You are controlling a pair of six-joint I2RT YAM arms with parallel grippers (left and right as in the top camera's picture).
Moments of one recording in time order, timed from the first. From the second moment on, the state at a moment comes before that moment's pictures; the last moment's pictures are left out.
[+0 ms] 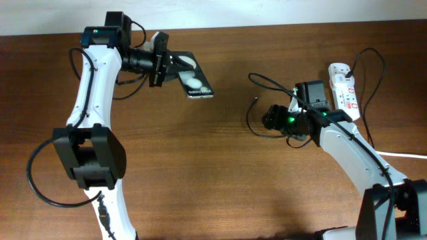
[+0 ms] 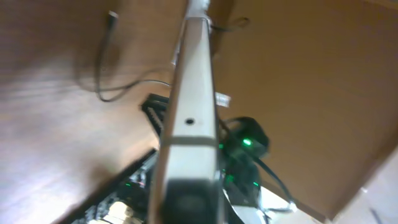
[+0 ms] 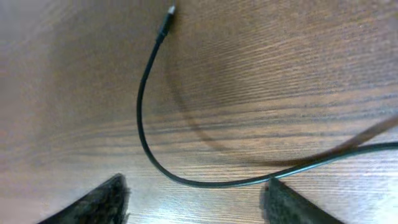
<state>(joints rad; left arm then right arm) -0.04 2.21 2.15 -1.36 1.18 -0.45 0.12 1.57 0.96 -0.50 -0.28 0.49</state>
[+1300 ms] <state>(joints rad) -0.04 2.21 2.15 -1.41 1.11 -0.43 0.20 2.08 1.36 -0.47 -0.34 0.87</state>
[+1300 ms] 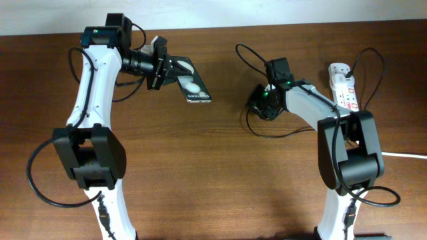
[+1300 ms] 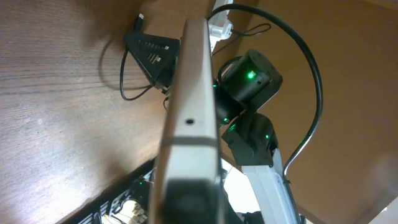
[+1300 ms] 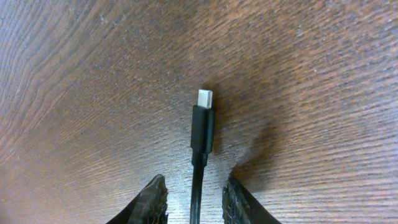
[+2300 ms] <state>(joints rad) -0.04 2.21 2.15 -1.41 1.08 -0.43 0.15 2.12 1.38 -0.50 -0.62 0.41</state>
